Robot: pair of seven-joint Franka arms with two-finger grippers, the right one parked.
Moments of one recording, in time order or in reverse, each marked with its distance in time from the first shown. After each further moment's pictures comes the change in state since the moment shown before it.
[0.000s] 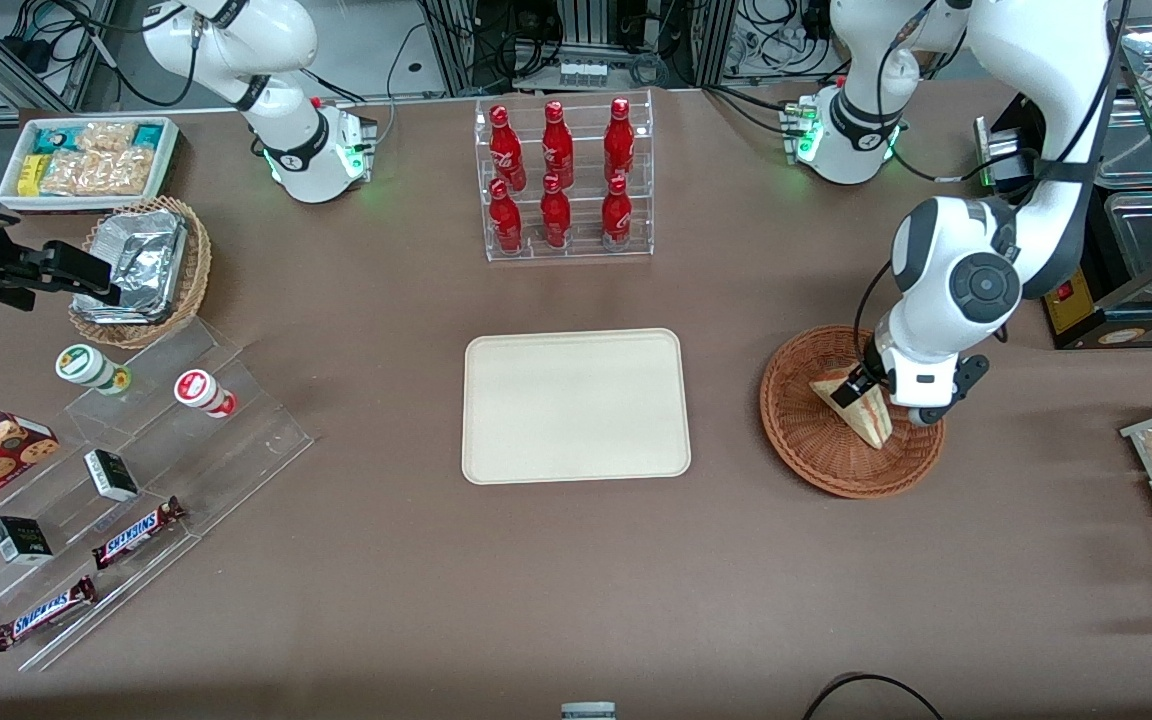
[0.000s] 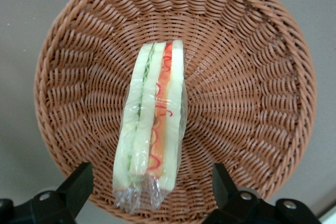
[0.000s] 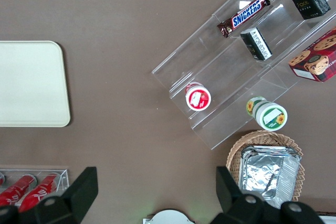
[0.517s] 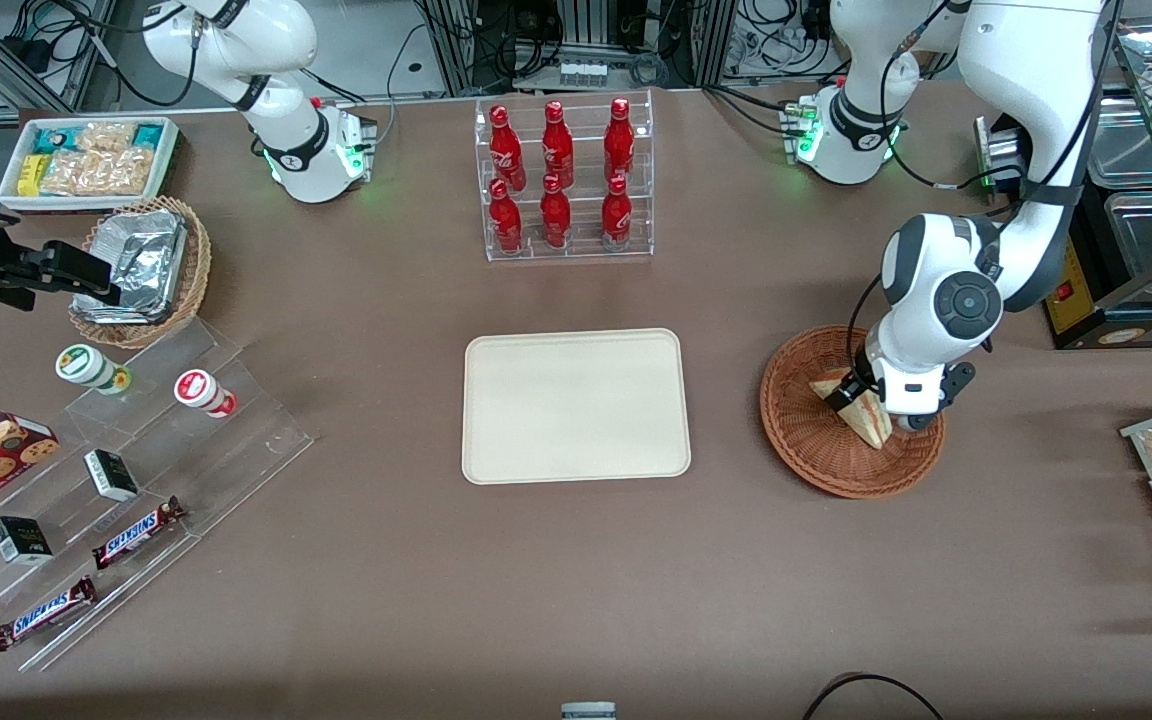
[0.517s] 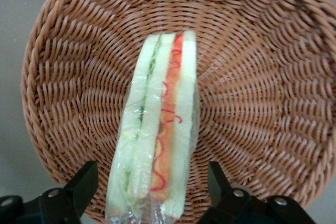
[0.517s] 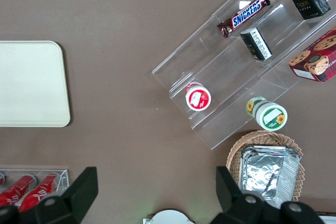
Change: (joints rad) arm 0.002 0.046 0.001 -0.014 0.000 0.026 -0.055
